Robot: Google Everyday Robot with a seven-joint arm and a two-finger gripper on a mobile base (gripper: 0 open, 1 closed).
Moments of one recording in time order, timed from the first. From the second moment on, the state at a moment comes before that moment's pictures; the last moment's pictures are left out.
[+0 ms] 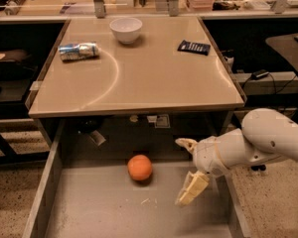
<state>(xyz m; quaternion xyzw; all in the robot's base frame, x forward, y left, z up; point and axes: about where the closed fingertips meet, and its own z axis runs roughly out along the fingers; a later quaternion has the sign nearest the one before) 0.434 -0.085 0.679 -0.61 0.69 0.26 0.29</state>
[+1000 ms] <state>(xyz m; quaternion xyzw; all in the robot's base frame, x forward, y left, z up) 0.444 -0.063 0.641 -0.59 0.68 0.31 0.30</state>
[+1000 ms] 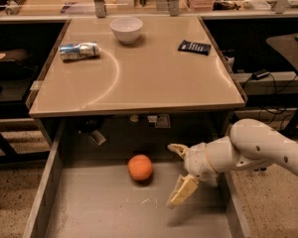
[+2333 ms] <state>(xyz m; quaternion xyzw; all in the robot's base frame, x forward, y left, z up) 0.478 0.031 0.627 -0.60 0.59 0.38 0.38</state>
